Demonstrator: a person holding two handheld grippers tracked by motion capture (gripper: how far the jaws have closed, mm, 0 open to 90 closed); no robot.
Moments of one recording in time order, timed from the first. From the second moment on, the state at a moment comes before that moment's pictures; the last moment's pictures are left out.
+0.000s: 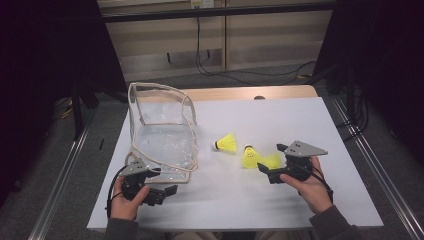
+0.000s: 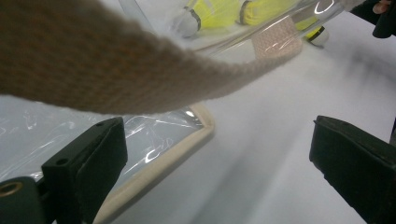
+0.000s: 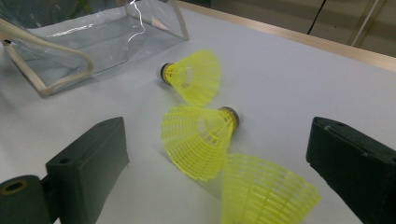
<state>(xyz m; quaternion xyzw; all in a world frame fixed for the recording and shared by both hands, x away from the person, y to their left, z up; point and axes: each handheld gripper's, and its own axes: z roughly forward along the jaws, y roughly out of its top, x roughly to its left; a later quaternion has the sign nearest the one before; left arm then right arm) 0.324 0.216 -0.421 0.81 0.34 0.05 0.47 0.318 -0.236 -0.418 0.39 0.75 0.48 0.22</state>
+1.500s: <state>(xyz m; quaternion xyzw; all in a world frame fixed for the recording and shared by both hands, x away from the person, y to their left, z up) 0.325 0.216 -0.420 0.81 0.34 0.05 0.47 0.339 -0.201 -0.424 0.38 0.79 0.41 0.24</state>
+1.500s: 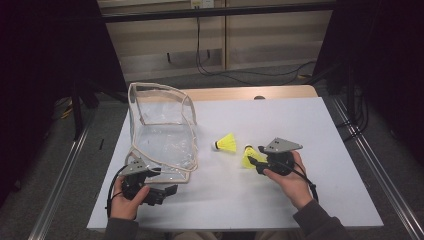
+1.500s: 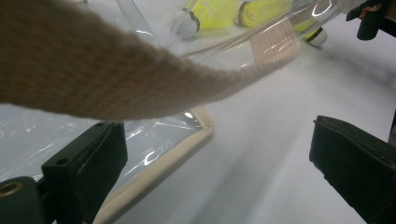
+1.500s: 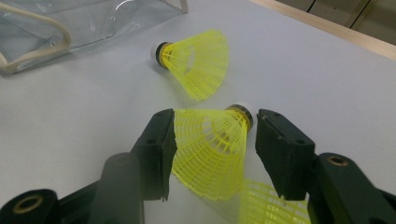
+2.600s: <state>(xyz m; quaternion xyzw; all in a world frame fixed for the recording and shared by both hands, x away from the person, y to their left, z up) 0.325 0.215 -0.420 0.81 0.34 0.04 0.47 0.338 -0.171 -0.436 0.42 0.79 0.41 0.20</state>
